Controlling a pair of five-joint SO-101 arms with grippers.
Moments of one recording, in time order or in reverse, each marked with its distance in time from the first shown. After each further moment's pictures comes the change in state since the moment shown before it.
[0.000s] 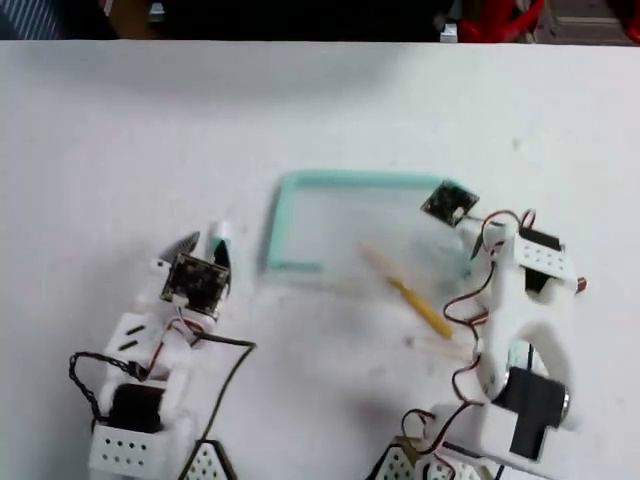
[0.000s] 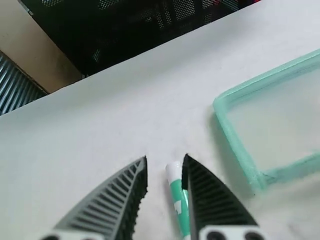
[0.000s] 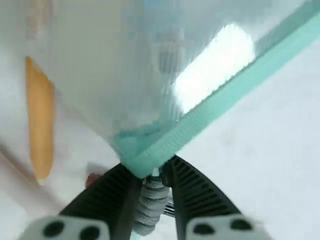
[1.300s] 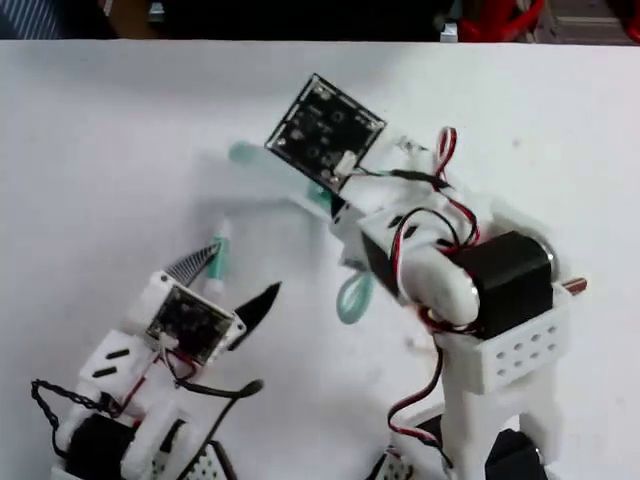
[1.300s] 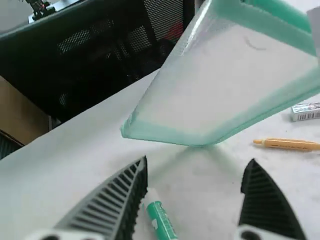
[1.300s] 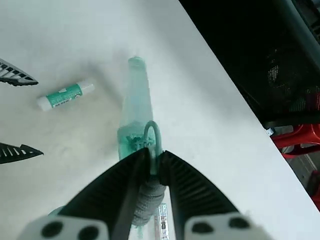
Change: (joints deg) left arm 12.0 -0.9 -24.8 23.3 -0.8; right arm -45.1 -18.0 -64.8 48.5 -33.0
